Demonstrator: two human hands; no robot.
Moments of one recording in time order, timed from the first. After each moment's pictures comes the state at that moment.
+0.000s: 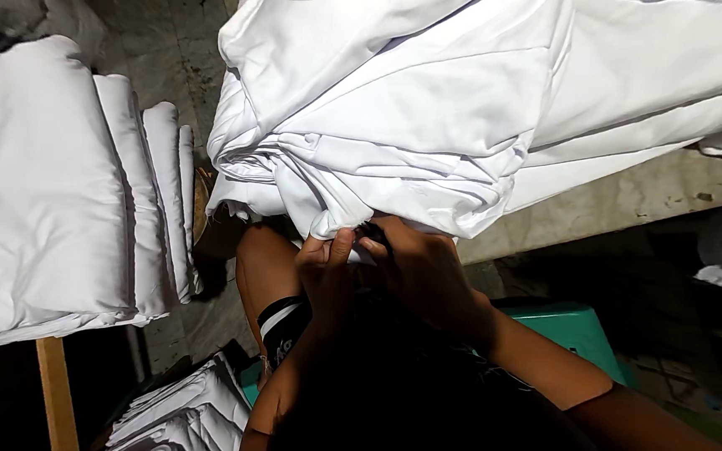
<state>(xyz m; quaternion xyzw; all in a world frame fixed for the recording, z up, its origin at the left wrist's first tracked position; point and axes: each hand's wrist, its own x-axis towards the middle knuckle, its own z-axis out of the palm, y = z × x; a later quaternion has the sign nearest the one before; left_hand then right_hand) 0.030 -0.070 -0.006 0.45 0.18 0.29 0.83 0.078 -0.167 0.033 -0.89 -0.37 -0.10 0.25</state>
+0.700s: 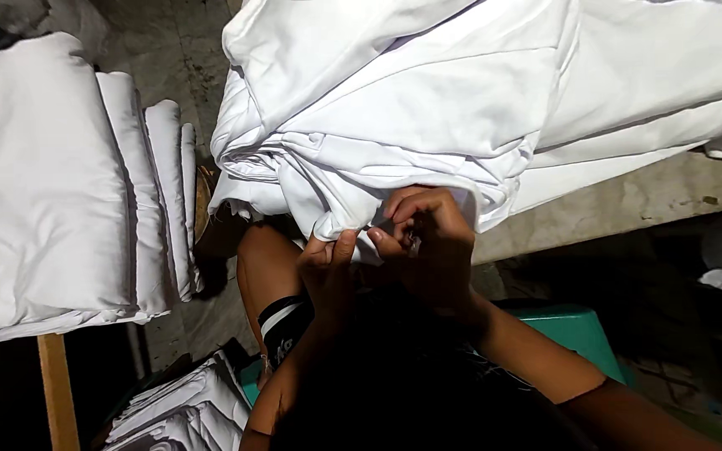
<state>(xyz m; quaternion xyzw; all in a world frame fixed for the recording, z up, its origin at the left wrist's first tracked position) 0.028 -0.068 -0.014 0.46 0.15 0.31 0.82 0.094 -0.163 0.017 -0.71 -0.35 -0.06 0.60</state>
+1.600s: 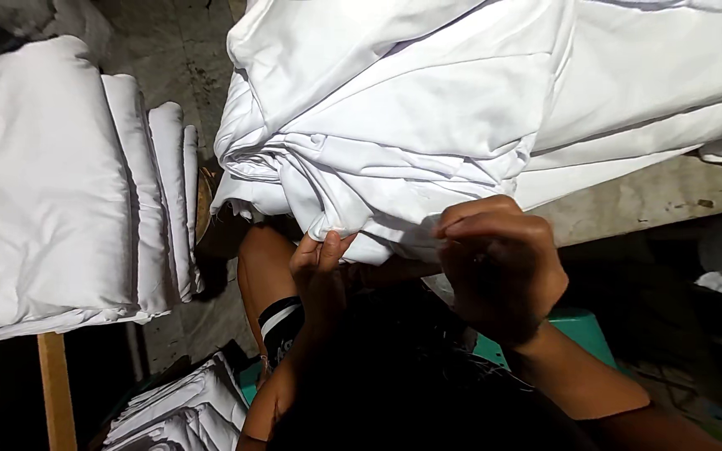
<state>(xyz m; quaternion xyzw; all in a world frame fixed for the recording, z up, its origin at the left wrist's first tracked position) 0.021 -0.061 -0.006 0.40 0.19 0.28 0.85 0.093 -0.201 0.050 -0.73 -0.45 -0.13 0.50</state>
